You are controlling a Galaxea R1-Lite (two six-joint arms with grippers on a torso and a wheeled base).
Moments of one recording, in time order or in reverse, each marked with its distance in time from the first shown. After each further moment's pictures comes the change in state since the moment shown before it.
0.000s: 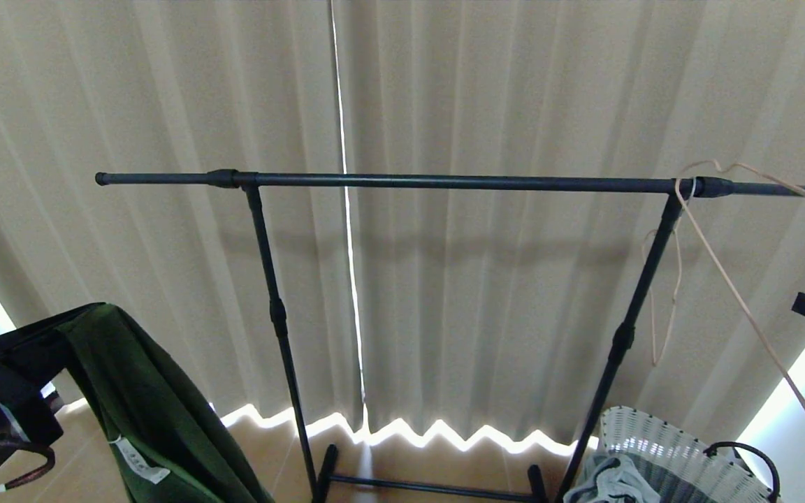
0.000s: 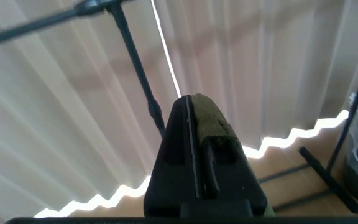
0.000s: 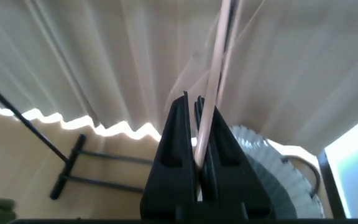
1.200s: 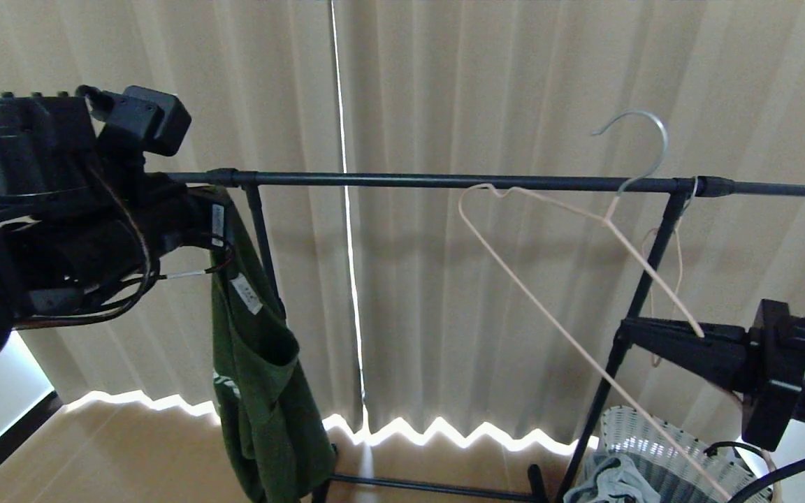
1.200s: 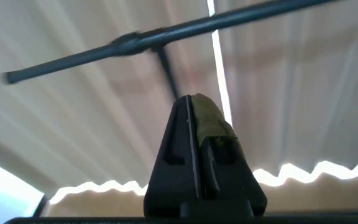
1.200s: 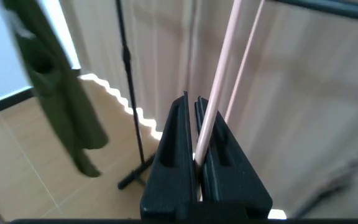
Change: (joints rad) left arm -0.244 0.580 -0.635 0.113 0.510 -0.024; right arm 0.407 0.250 0.003 -0.201 0.205 0.009
